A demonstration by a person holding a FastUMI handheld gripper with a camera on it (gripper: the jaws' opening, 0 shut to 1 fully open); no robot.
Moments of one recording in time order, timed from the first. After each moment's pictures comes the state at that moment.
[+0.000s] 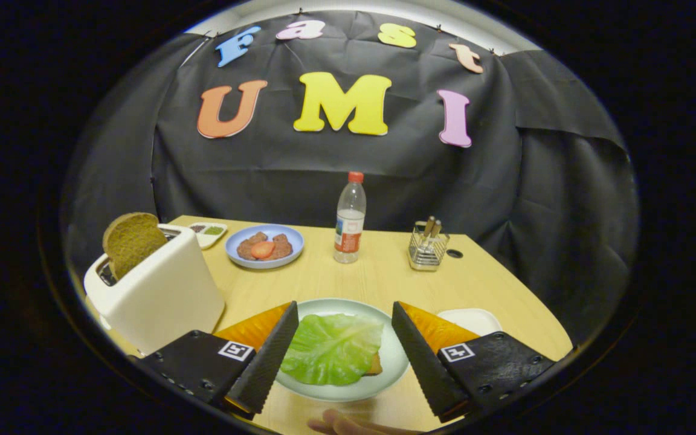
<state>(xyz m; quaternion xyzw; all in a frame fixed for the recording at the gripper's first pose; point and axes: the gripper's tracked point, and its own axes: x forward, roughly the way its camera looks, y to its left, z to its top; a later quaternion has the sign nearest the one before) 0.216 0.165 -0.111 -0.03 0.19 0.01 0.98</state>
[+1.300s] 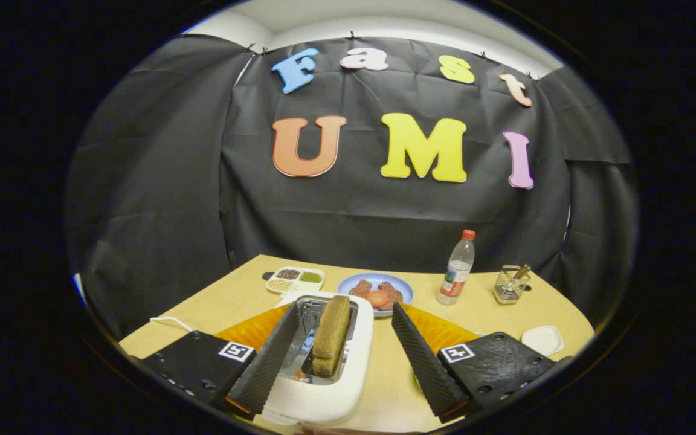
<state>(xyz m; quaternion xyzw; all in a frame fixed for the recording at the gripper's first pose) 0.199 0.380 -0.056 -0.02 0.12 0.11 0.99</state>
